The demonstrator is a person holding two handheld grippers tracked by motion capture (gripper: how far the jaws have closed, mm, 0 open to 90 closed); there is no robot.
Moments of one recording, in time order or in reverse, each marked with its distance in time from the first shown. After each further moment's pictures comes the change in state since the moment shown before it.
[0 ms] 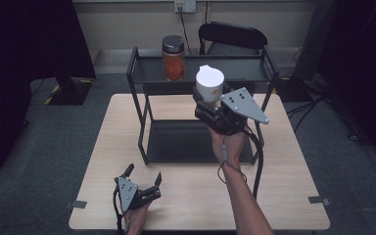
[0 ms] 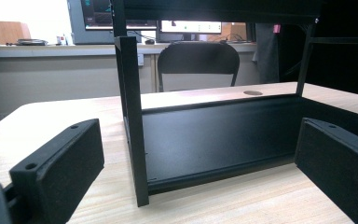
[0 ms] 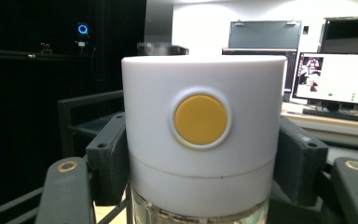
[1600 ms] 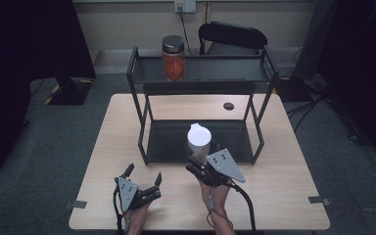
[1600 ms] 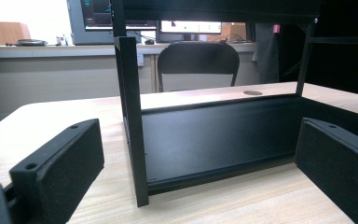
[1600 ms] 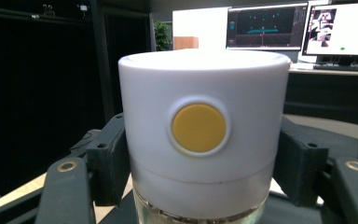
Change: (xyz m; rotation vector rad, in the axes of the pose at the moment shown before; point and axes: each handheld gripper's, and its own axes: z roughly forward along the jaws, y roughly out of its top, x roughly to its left) left arm 0.000 0.000 0.000 0.001 -0.001 0.002; right arm 0.044 -0.116 -0.051 0.086 0.001 0.054
